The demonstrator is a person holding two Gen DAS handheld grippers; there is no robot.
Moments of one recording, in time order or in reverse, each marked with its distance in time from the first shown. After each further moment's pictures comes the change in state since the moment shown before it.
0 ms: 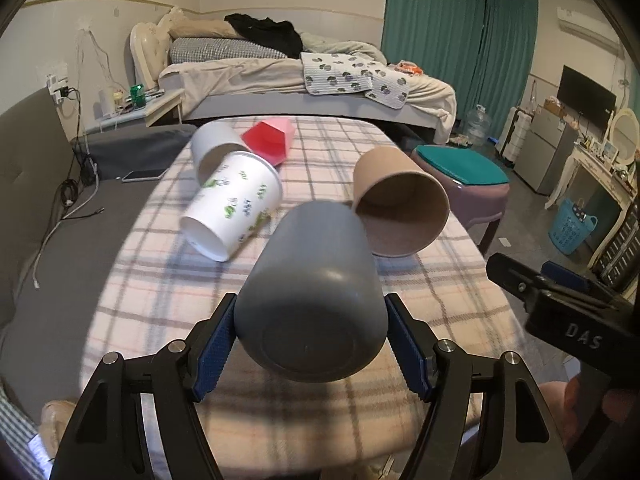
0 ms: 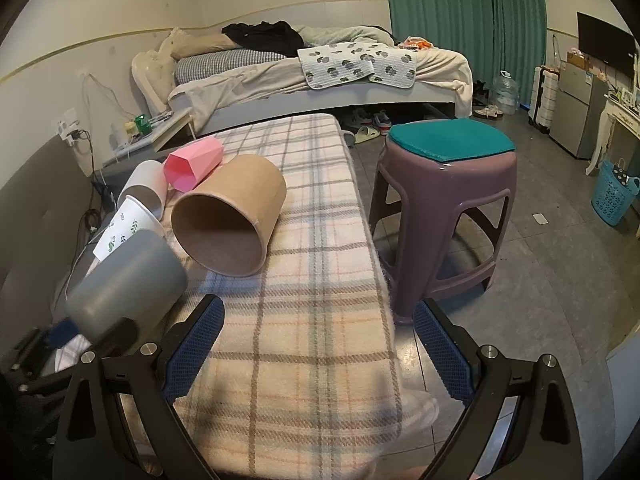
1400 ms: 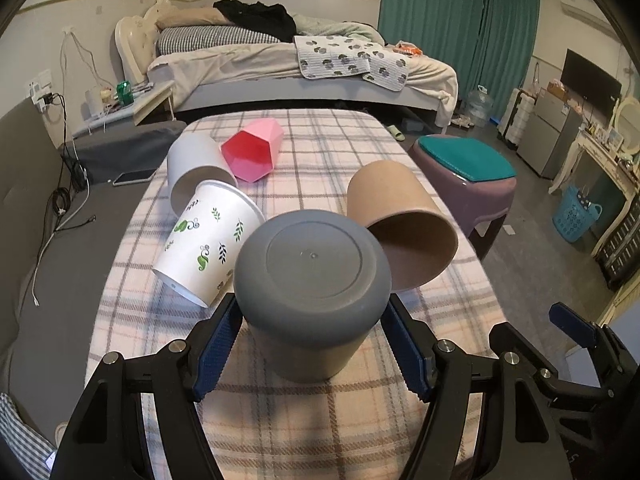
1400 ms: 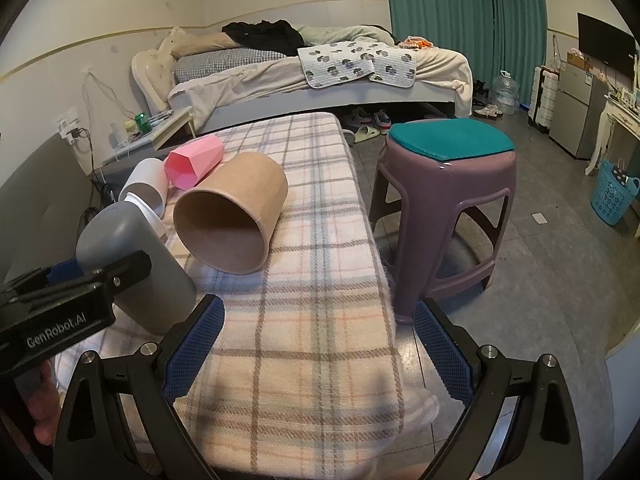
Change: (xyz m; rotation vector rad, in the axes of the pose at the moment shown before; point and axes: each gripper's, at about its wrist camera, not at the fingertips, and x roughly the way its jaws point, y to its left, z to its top) left arm 0.032 -0.012 0.041 0.027 0.071 0.000; right arm -0.003 -0.001 -0.003 -0.003 0.007 -0.002
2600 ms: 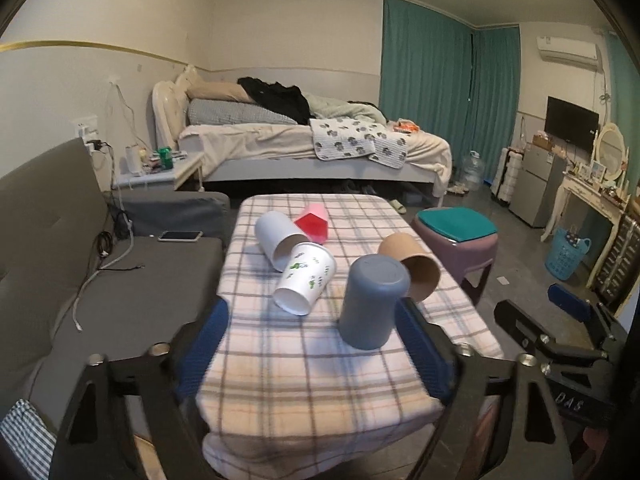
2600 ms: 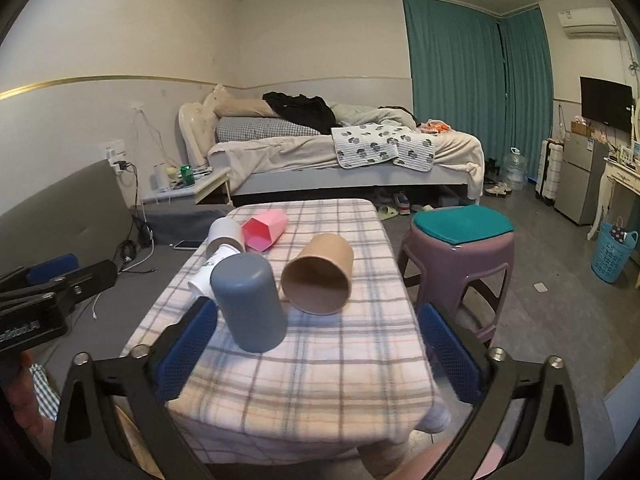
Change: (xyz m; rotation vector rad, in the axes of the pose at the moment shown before) left arm -0.151 0.070 -0.049 0.002 -0.307 0.025; right arm -0.117 0.070 -0.024 -0.103 -0.296 0.044
